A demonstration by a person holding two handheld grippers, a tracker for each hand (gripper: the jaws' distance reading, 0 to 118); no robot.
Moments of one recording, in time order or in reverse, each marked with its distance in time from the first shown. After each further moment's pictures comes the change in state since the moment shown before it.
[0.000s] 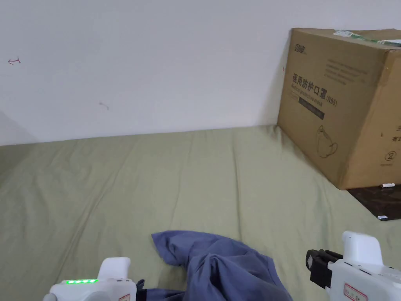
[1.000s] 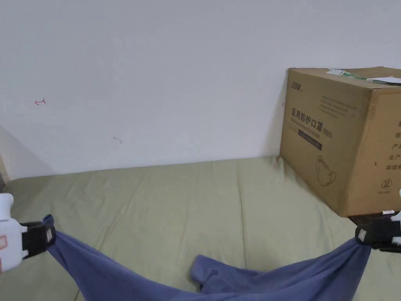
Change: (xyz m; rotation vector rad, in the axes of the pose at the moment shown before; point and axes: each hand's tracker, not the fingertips) left arm -0.073 0.072 0.245 0.424 0.116 0.068; right arm 0.064 0.137 0.091 -0.094 0.063 -0.055
